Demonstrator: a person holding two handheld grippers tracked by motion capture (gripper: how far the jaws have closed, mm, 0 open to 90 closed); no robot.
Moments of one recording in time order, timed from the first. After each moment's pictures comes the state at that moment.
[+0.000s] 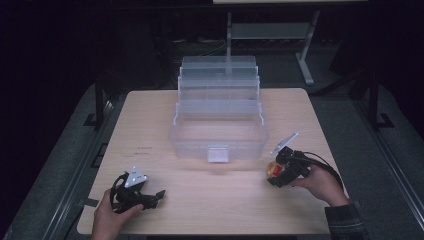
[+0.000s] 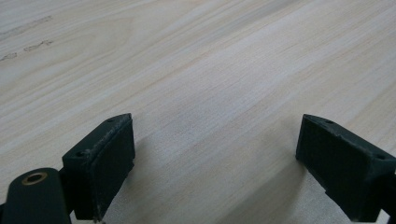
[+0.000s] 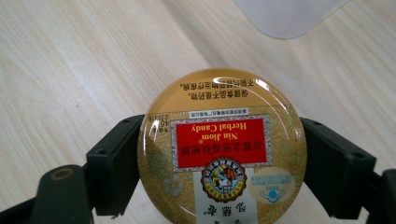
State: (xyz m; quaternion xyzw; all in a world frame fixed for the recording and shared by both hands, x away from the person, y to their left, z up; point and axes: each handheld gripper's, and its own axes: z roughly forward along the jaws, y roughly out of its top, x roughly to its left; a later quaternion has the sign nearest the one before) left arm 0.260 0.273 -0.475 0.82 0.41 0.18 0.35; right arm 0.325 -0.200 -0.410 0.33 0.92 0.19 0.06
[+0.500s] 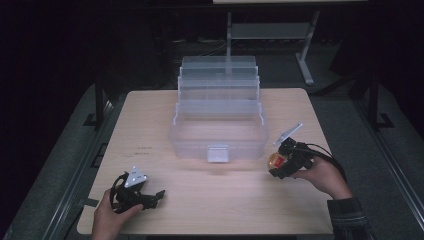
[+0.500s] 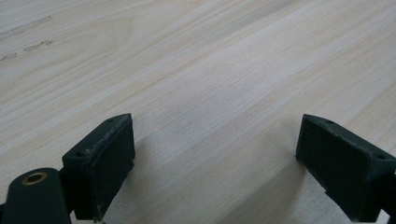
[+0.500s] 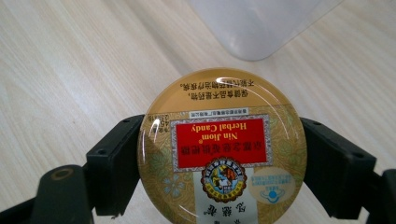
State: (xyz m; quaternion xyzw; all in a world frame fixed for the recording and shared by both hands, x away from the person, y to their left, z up) left arm 0.260 0.273 -0.475 0.82 0.41 0.18 0.35; right arm 0.335 -0.204 -0.387 0.34 0.91 0.20 0.07
